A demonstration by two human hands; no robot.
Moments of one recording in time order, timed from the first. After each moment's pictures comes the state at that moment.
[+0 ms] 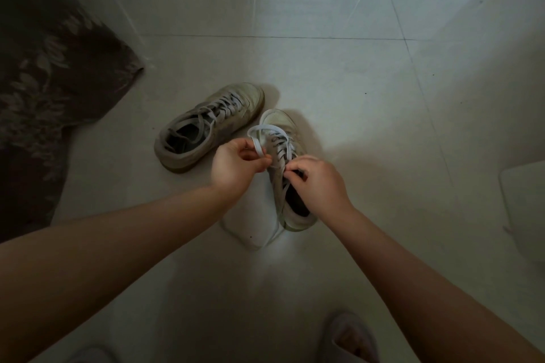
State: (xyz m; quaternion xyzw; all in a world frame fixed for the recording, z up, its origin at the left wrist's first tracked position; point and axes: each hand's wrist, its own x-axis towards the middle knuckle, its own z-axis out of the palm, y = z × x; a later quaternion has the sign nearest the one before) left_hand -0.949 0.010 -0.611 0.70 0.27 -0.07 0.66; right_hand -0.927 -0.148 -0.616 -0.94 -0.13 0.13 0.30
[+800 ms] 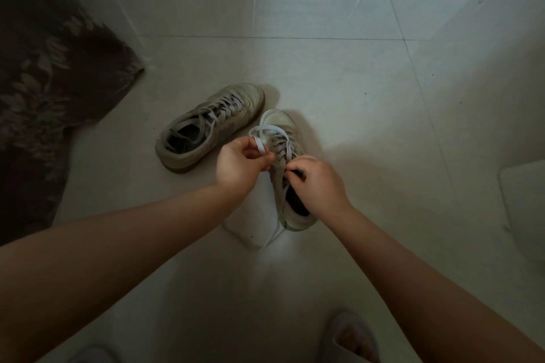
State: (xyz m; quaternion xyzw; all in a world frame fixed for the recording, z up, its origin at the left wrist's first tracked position) left_hand -0.948 0.003 -0.608 0.70 0.27 -0.05 0.66; right_hand -0.928 -0.145 -0.610 -0.94 -0.13 0.14 0.27
